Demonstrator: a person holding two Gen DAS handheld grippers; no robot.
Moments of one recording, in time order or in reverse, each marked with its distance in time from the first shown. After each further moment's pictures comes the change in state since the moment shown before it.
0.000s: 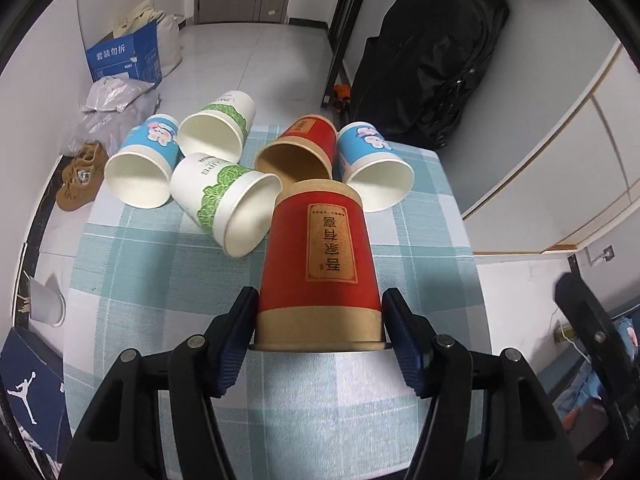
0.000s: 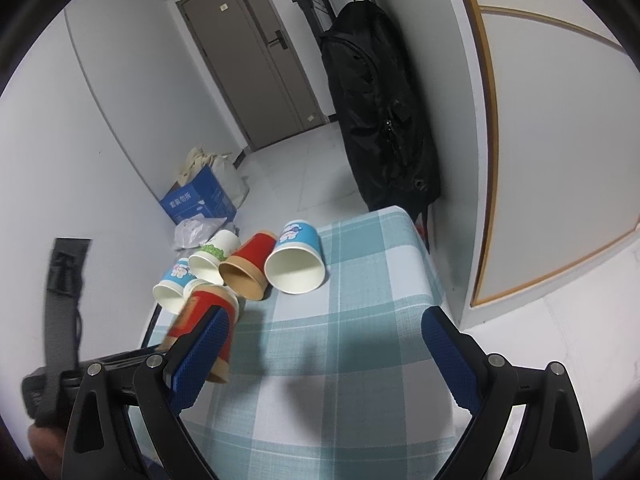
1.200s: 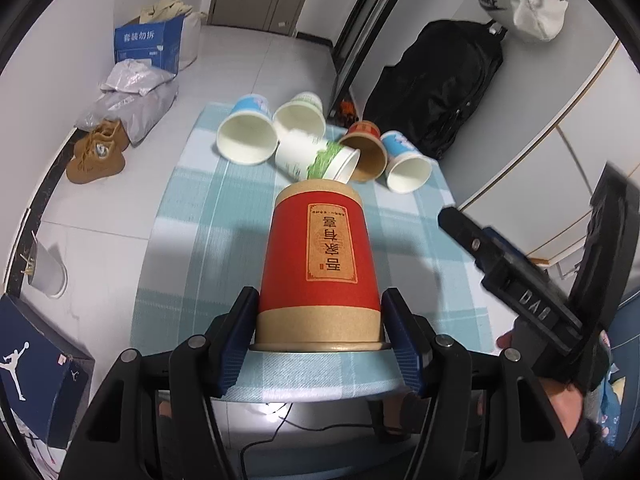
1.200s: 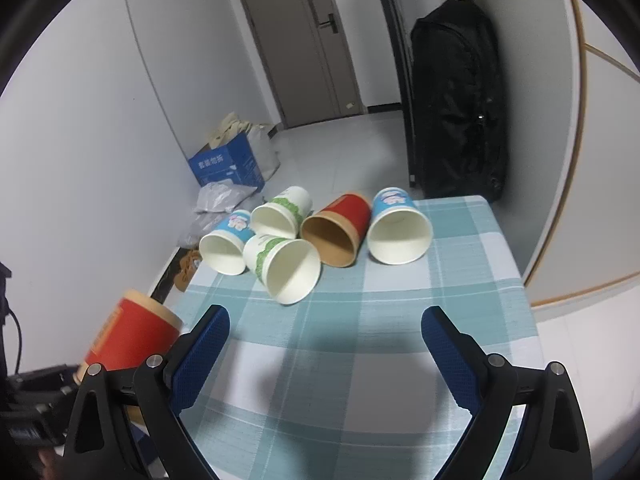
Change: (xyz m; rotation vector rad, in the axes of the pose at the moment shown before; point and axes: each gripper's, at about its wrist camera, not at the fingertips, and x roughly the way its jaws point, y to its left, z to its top) left arm -0.050 0.083 -0.046 -0.067 -0.054 -0.116; right arm 0.034 0.108 -0.043 -0.167 0.041 0.033
